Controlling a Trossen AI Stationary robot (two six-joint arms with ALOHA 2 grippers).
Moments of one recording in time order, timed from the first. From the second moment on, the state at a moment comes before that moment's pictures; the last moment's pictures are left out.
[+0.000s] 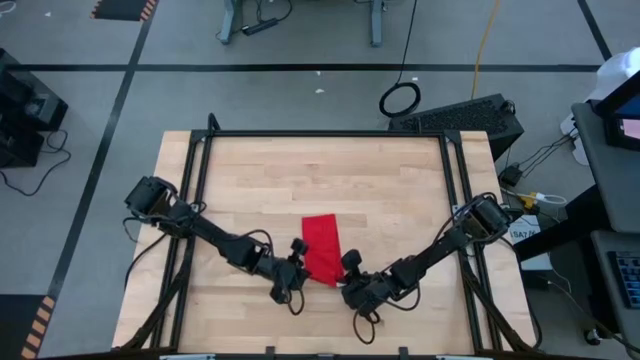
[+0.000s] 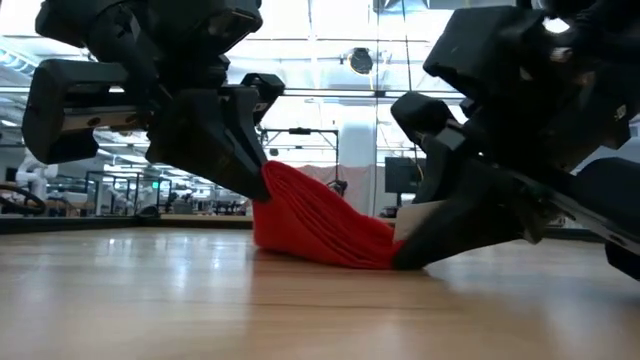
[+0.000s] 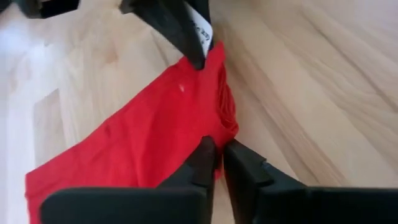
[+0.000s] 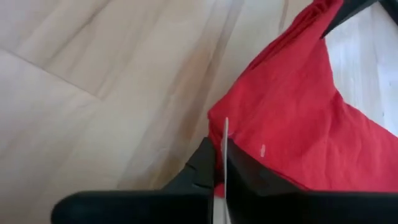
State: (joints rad) left arm -0.44 1.76 0.89 0.06 -0.24 0.25; right arm 0.55 2.01 0.95 0.09 0.52 -0.14
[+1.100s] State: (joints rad) left arm -0.58 1.91 0.87 0.26 -0.79 0.19; right arm 0.35 1.98 0.95 0.26 0.36 0.23
